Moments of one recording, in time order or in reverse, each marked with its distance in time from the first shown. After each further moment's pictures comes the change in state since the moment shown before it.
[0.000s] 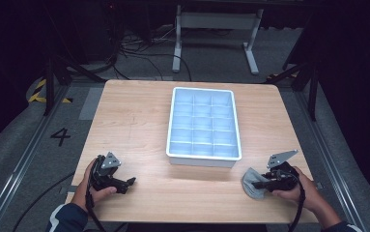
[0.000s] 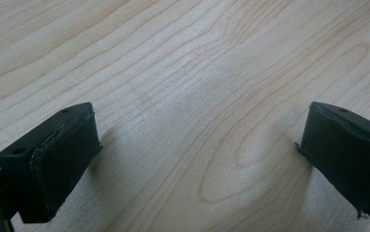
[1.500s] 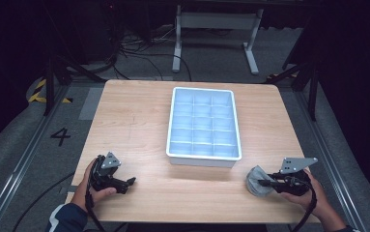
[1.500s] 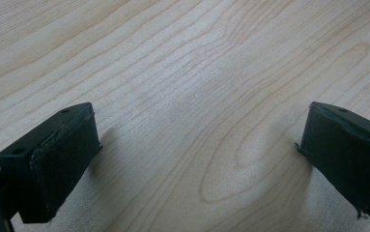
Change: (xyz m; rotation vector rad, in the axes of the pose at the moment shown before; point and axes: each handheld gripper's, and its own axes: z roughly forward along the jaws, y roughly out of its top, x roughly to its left) left arm 0.000 0.000 0.000 0.000 0.001 0.000; right arm 0.011 -0.017 -0.026 -0.203 -0.070 -0.095
